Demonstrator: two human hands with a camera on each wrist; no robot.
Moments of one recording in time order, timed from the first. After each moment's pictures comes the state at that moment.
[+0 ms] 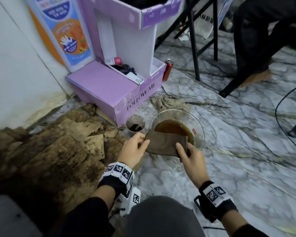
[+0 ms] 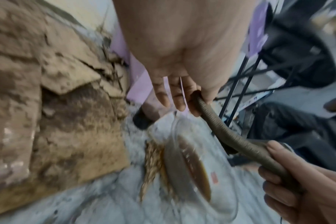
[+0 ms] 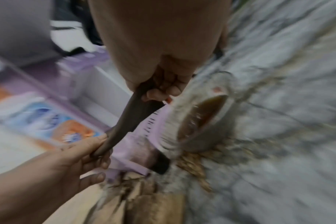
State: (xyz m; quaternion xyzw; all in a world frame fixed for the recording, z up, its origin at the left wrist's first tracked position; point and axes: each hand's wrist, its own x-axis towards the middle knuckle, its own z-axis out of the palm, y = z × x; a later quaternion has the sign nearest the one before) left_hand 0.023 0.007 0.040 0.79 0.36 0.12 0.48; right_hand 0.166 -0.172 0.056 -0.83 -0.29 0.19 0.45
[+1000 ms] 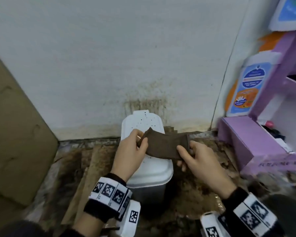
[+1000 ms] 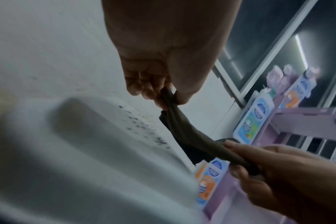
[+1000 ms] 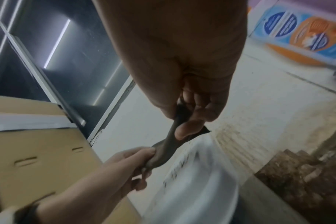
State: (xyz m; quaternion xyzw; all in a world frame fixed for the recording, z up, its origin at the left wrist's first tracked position) left_hand -0.413 -0.075 0.261 0.62 0.65 0.40 0.19; right_hand -0.186 -0.062 0.267 -0.53 -0.72 0.31 0.32
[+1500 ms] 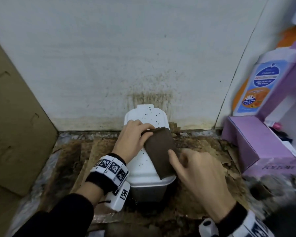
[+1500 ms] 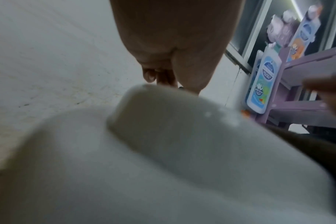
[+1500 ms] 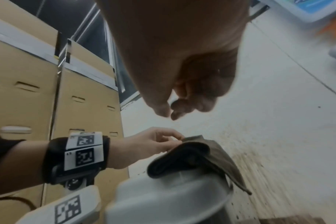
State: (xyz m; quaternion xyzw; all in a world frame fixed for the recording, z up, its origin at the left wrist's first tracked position) left_hand -0.442 -0.026 0.245 0.73 0.62 0.28 0.07; right_hand -0.222 -0.092 0.277 -0.60 -0.78 0.03 0.20
